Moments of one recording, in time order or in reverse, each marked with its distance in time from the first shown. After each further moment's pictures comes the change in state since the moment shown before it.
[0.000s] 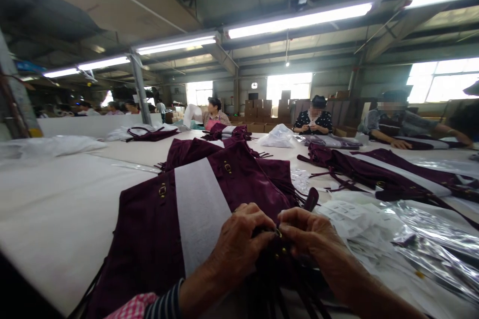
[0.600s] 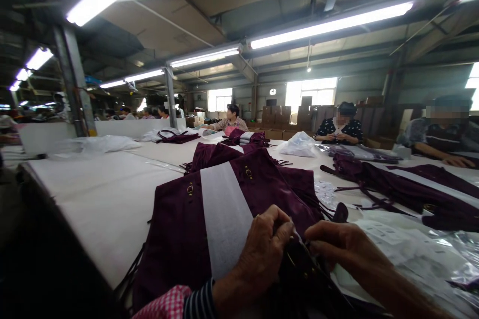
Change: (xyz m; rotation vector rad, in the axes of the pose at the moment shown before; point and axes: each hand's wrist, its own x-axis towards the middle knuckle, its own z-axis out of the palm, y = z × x) left_hand 0.000 0.004 0.013 -0.421 0.156 -0.188; right_hand 0.016 -0.010 -0.023 -0.424 -0.206 -0.117
